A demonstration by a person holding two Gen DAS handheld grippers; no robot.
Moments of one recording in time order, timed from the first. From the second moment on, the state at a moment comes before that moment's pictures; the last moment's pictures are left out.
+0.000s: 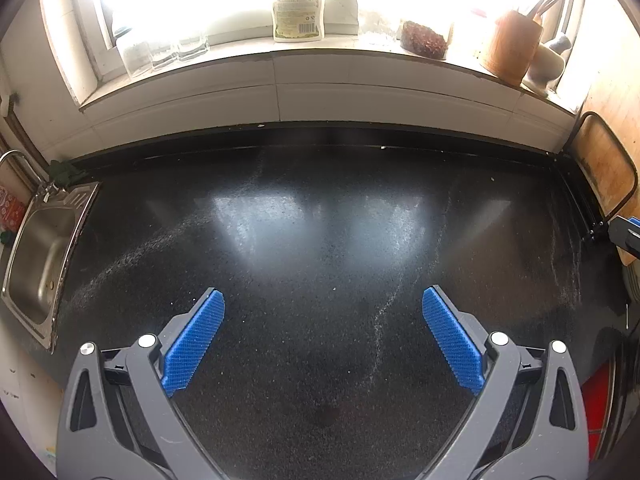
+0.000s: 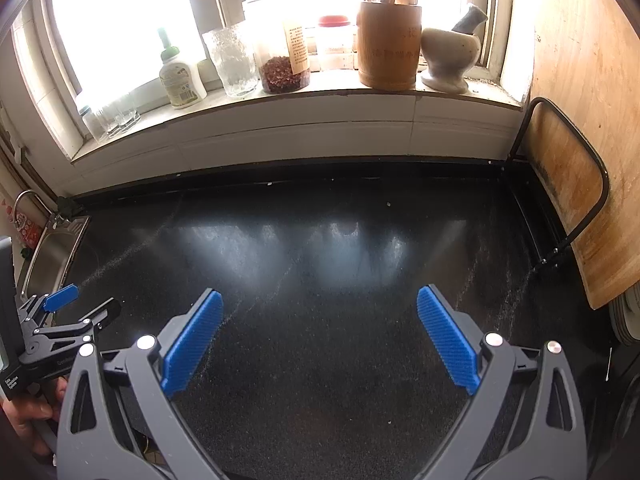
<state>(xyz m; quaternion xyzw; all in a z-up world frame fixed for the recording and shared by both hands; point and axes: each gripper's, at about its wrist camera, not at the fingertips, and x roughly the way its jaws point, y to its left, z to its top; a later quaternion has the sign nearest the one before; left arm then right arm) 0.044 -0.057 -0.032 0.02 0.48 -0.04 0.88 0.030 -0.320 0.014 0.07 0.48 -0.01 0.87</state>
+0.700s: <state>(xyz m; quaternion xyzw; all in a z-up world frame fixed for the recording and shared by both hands) 0.042 -0.063 -0.029 0.02 0.47 -0.06 0.88 0.036 -0.323 0.010 0.07 0.48 -0.01 0.87</state>
